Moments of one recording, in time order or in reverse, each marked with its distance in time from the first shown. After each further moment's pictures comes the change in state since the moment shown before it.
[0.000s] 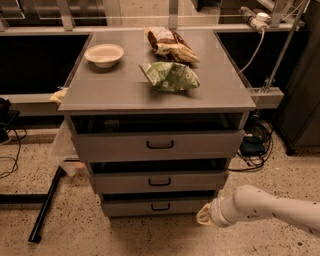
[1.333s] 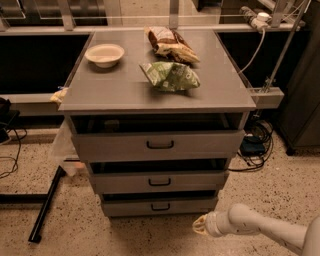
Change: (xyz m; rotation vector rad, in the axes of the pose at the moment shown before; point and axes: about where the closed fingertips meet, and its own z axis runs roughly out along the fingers) arm 0.075 0.002 0.125 0.043 -0.088 -0.055
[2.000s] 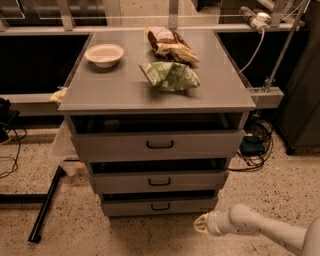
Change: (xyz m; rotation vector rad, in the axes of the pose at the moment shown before) arm 0.012 -0.005 0.009 0.025 -0.002 0.009
